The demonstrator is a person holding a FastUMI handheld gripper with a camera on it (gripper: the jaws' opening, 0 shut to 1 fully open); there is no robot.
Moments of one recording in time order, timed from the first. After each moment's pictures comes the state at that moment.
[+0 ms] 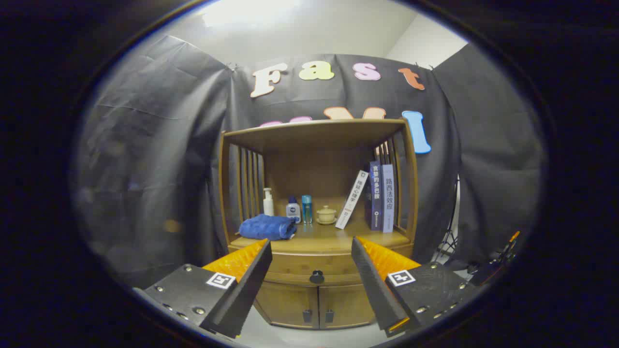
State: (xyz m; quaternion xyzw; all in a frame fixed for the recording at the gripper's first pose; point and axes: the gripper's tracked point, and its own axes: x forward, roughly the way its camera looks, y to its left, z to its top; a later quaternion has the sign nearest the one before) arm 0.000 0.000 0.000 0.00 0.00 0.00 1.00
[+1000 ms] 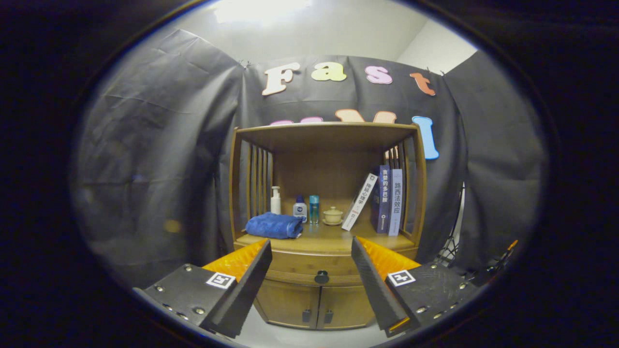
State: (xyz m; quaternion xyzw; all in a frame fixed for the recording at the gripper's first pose) arm -0.001 0.015 -0.005 -0.02 0.00 0.01 1.00
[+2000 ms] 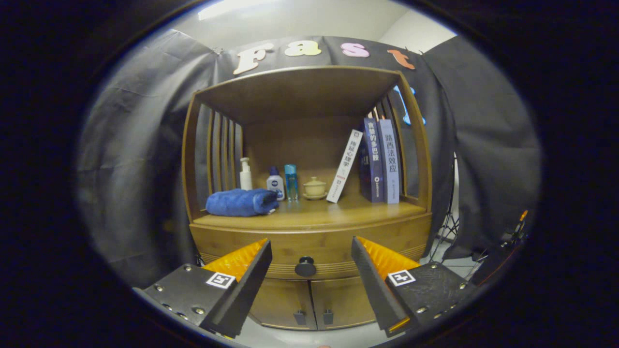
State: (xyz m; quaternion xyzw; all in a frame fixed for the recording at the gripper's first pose) arm 0.106 -0.028 -0.134 0.02 0.04 -0.05 1.00
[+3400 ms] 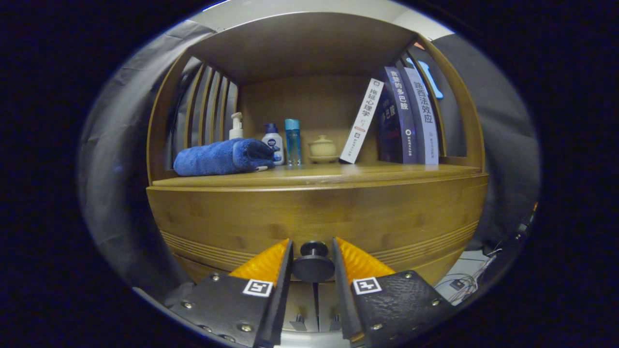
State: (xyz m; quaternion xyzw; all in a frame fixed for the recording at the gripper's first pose) arm 0.204 -0.017 -0.239 -0.01 0.10 -0.04 0.99
